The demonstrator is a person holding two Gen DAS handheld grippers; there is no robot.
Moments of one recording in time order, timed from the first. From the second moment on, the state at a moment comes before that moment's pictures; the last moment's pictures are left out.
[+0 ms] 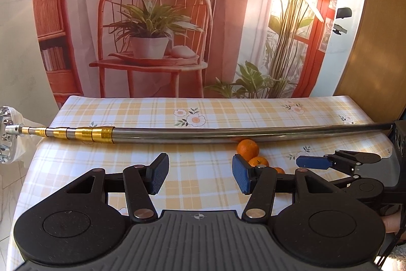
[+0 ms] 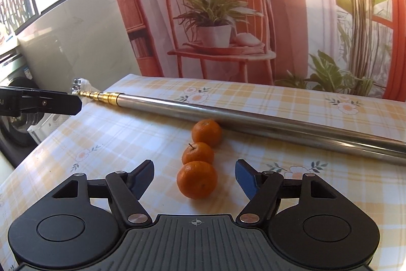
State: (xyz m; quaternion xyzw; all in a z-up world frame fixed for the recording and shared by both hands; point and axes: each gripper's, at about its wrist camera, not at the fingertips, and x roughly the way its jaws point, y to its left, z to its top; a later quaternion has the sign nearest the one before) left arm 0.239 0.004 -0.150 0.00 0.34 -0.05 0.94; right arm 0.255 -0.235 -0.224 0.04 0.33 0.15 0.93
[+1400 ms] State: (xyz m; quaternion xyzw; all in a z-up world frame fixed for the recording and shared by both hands) left arm 0.301 -0.060 -0.208 0.03 0.41 -0.12 0.90; right arm 0.201 -0.304 -0.241 0.15 0.21 0.01 0.97
